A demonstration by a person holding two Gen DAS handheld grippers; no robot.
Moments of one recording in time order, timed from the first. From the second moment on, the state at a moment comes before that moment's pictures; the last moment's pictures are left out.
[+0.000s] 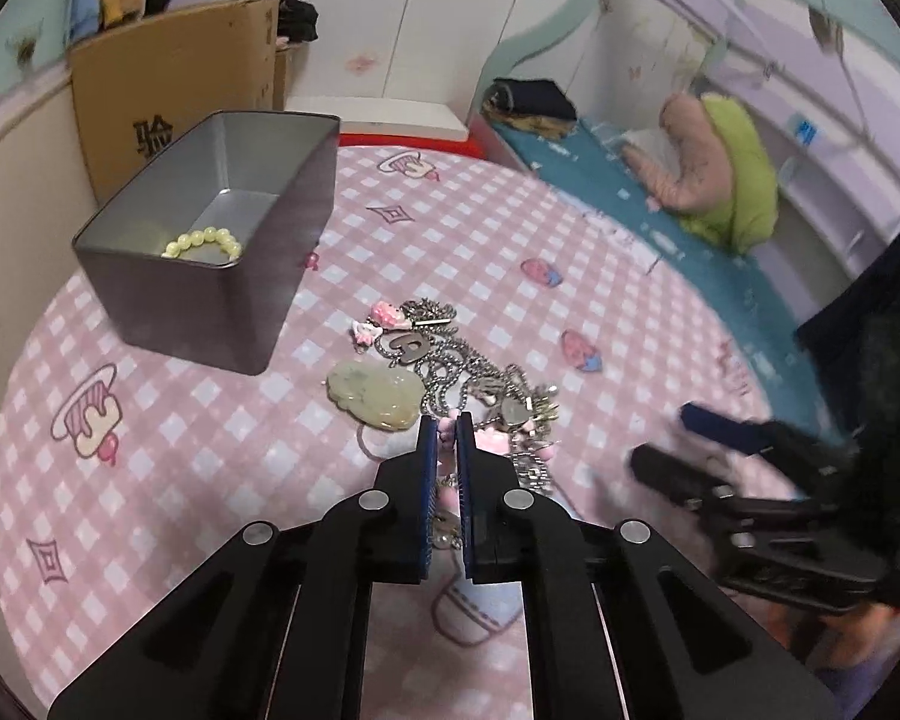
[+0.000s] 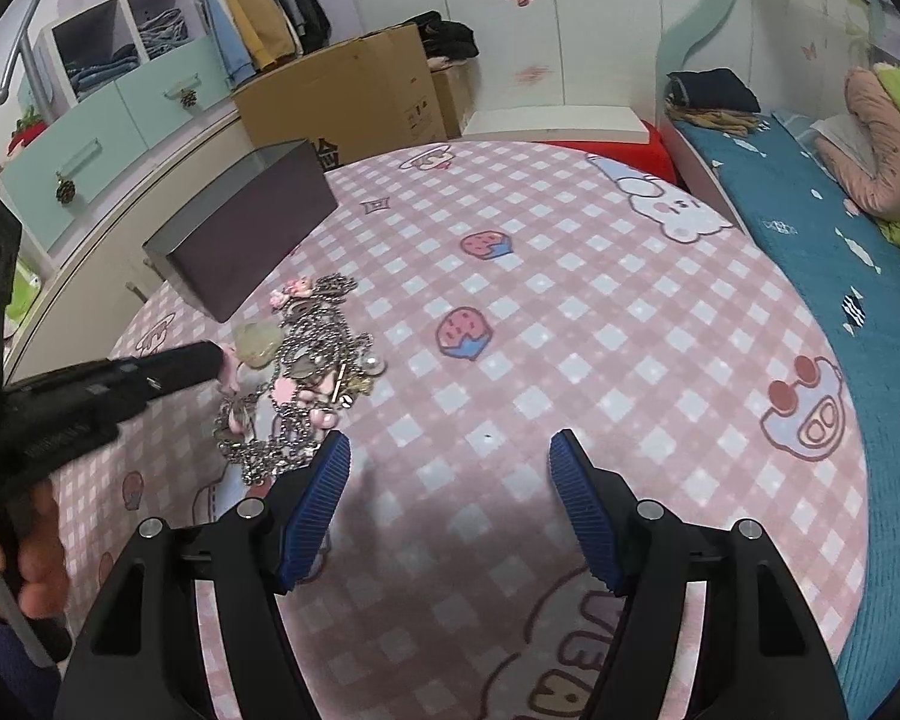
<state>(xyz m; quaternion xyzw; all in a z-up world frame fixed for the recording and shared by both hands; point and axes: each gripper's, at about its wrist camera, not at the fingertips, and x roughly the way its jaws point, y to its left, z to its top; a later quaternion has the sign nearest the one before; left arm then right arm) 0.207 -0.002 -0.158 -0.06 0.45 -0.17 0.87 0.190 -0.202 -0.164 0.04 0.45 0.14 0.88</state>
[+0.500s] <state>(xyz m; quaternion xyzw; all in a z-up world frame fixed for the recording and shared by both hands) 0.193 0.056 -0.164 -0.11 0.47 -0.15 0.86 0.197 -0.167 -0.167 0.02 0.45 0.17 0.88</state>
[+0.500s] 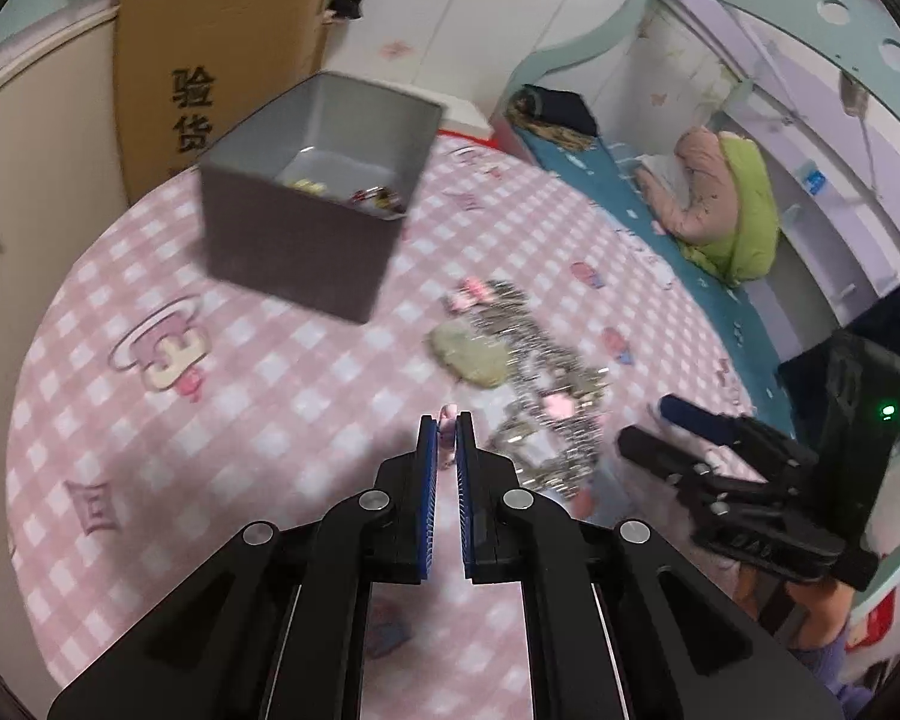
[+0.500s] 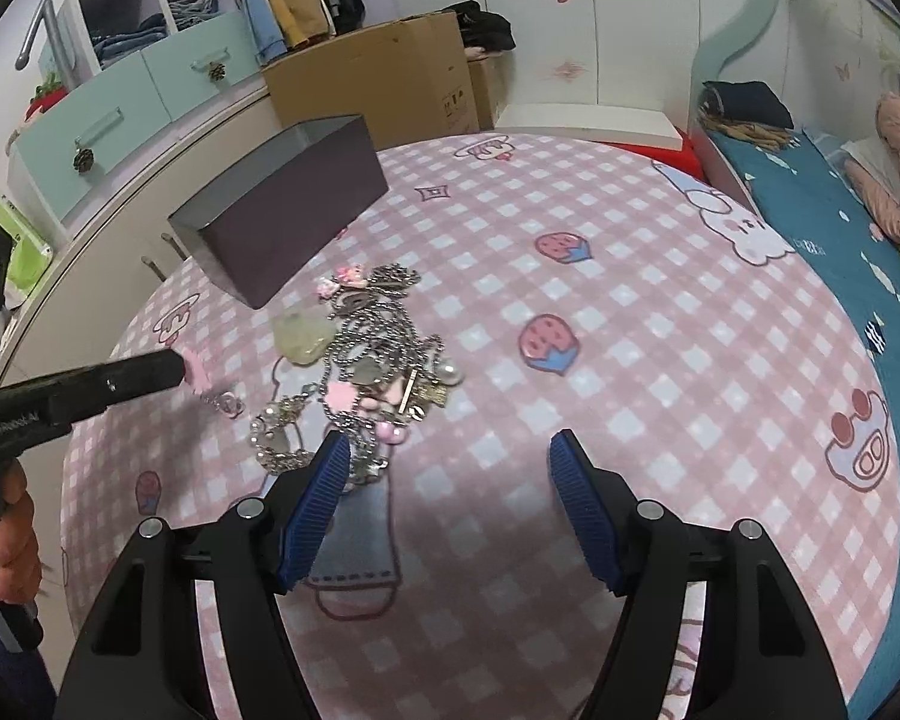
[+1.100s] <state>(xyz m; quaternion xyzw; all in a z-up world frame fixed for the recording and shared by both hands) 0.185 0.061 -0.179 -0.11 0.48 -0.16 0.86 0.217 -0.134 -0.166 0.00 0.45 0.17 0.88</state>
